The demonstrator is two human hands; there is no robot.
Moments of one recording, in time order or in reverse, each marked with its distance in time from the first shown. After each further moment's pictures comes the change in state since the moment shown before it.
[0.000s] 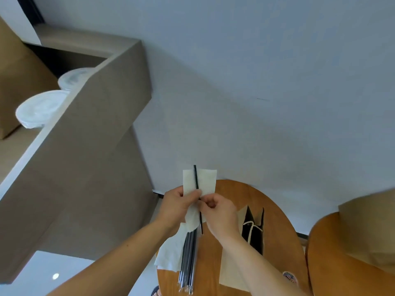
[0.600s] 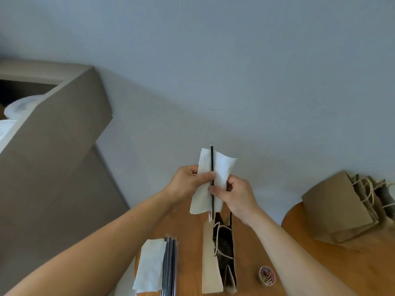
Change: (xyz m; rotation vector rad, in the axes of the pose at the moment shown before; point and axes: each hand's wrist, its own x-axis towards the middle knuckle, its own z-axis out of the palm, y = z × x) left_hand 0.008 0.083 0.094 0.251 -0.395 0.163; right_hand 0.020 -0.015 -0.134 0.211 0.016 -0.075
